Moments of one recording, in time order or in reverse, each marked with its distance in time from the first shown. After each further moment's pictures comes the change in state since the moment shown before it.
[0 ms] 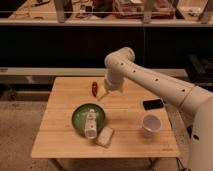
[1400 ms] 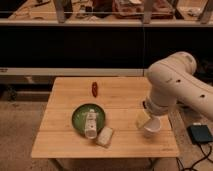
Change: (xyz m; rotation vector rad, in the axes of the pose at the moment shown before) arm -0.240 0.089 -0.134 -0.231 -0.168 0.157
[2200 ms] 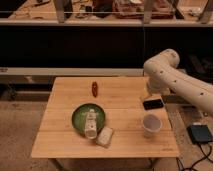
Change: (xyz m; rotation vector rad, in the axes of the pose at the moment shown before) arm 0.163 0.087 0.092 -0.129 0.129 0.122
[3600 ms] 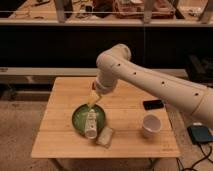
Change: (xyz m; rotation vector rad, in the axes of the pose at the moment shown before) arm 0.001 -0.270 -0.126 0.409 0.138 -0.497
